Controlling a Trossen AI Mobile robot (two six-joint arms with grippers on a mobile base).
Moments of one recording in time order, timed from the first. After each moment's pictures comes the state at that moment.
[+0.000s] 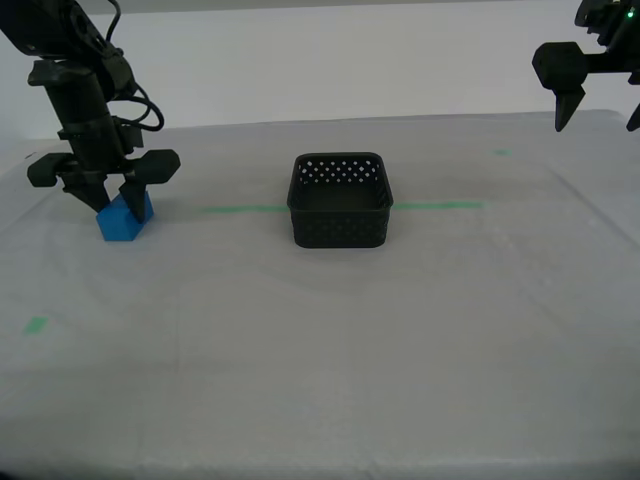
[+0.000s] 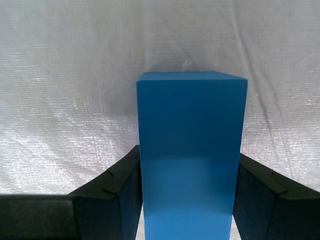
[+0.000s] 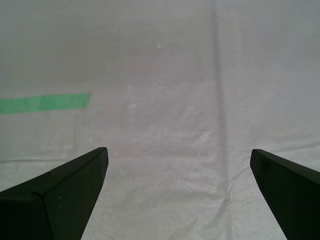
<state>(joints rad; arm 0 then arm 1) 0.06 1.68 1.17 -0.68 0.06 0.13 0.00 2.09 1.27 -0.64 0.01 0.03</state>
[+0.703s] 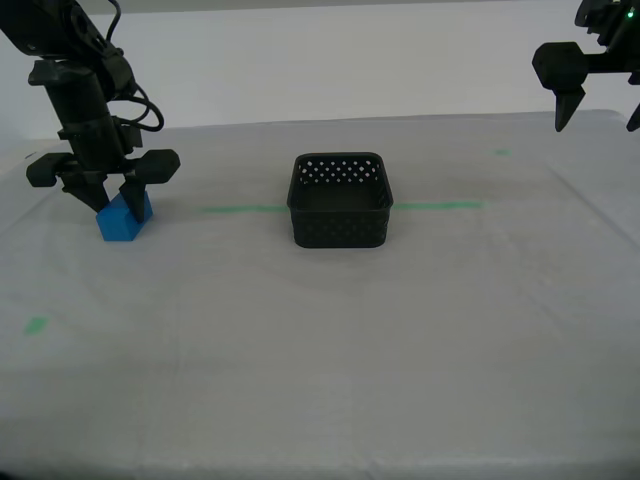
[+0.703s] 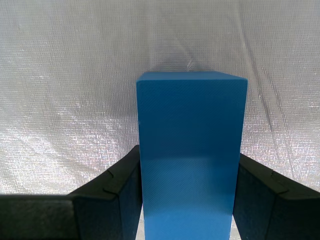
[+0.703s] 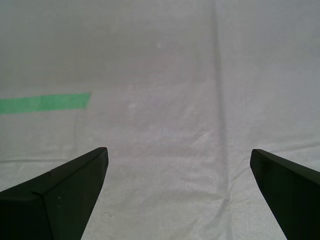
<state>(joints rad) 0.06 1.68 1.17 -0.68 0.06 0.13 0.00 2.09 1.27 -0.64 0.00 0.01</state>
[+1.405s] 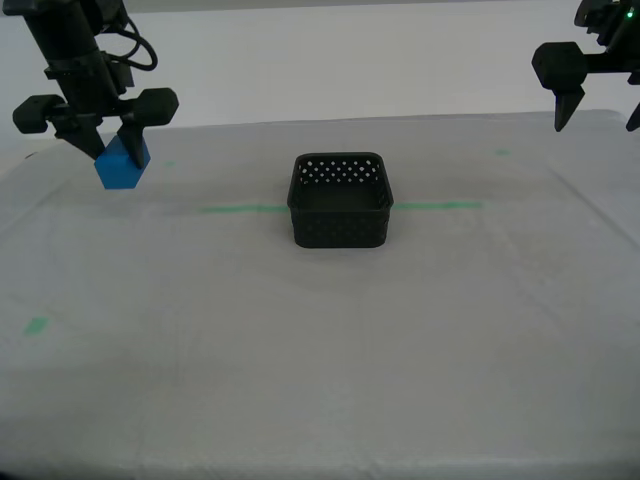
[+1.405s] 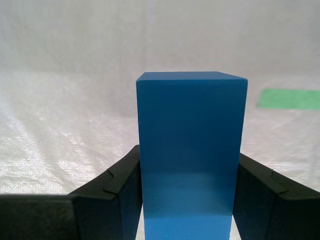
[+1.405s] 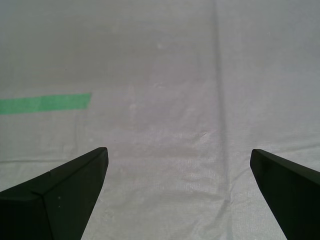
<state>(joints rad) 0.05 1.68 1.17 -0.68 0.06 0.13 -0.05 1.90 1.31 -0.72 0.00 -0.09</state>
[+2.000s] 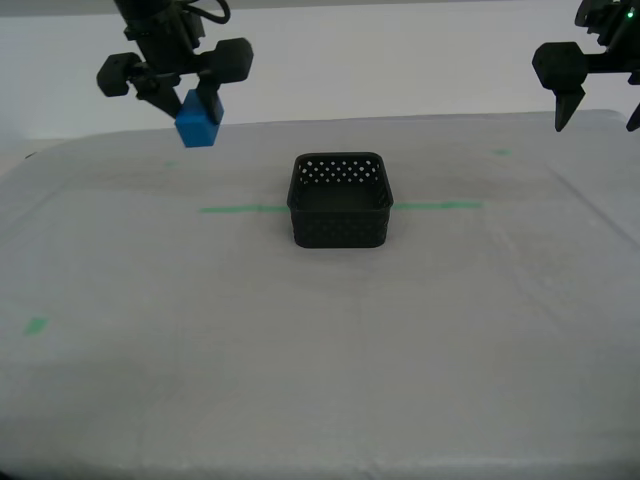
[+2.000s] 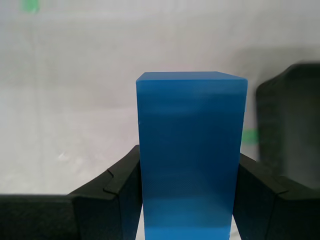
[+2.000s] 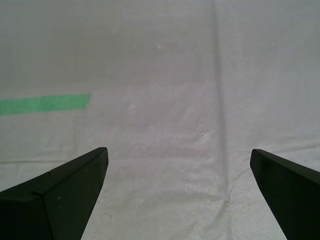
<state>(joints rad) 0.05 1.68 1.17 -0.68 0.06 0.13 -0.29 1.89 1.42 -0.64 0.00 -0.24</state>
